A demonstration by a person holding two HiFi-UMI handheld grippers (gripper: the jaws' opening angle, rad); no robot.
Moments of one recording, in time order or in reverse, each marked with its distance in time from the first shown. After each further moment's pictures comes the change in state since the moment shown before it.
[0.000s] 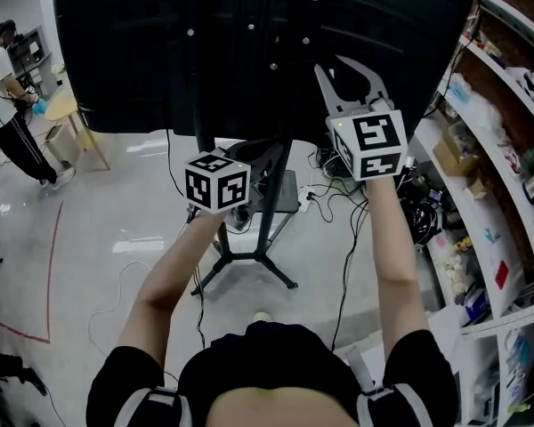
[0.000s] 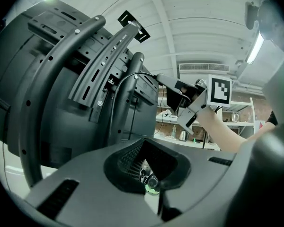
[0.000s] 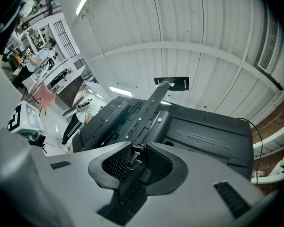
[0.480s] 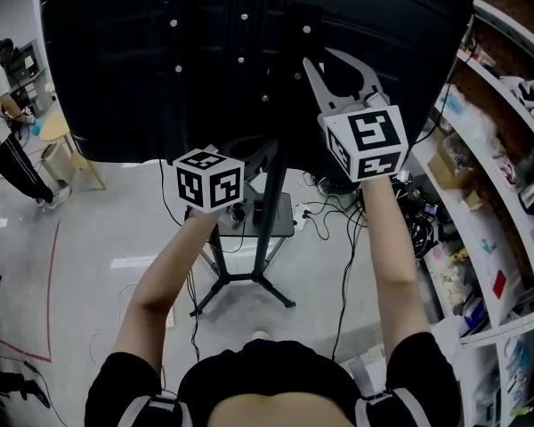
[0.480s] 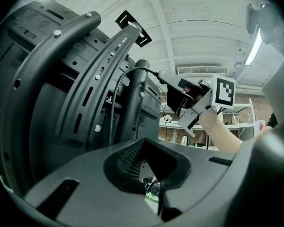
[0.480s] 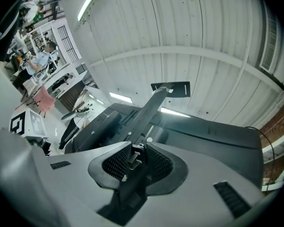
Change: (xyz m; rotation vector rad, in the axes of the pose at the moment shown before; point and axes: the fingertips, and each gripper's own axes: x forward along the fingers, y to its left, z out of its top) left arm 0.033 0.025 0.071 0.031 -0.049 -0.025; right arm 0.047 -0.034 0.043 -0.015 -0.080 0.009
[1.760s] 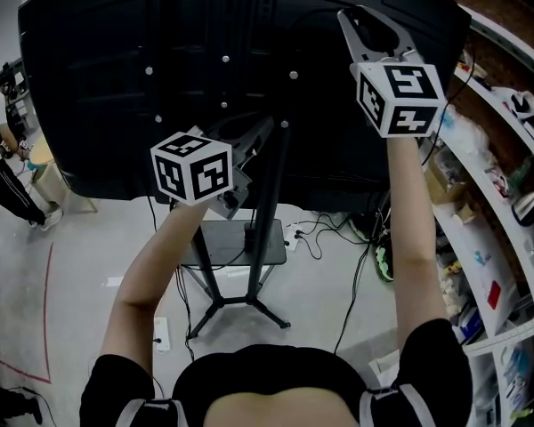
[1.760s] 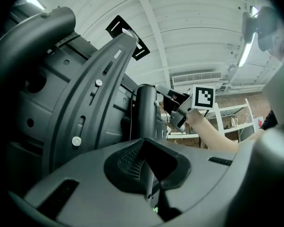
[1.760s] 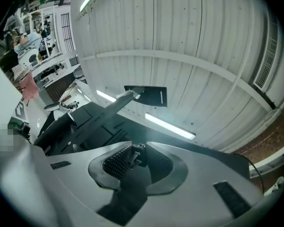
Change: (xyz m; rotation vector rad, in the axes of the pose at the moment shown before) left arm 0.048 0.019 0.122 0.087 -0.126 -0.046; right arm 0.058 -0.149 0.051 -0.079 -0.041 -0.173
